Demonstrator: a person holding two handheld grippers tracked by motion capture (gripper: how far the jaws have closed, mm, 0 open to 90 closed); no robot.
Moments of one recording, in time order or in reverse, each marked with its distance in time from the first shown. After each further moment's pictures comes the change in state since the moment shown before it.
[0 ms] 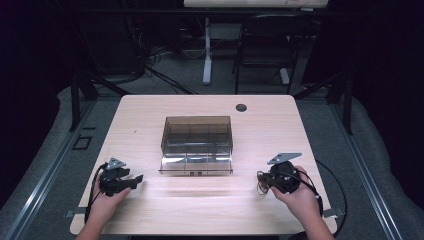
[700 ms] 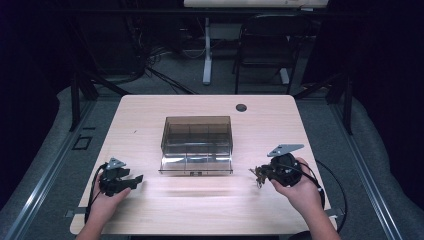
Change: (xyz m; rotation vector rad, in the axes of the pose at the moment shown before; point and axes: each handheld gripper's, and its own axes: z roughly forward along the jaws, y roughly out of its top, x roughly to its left) left arm 0.000 0.000 0.000 0.002 -0.001 -0.002; right arm 0.003 0.025 -0.022 -0.042 0.001 -0.045
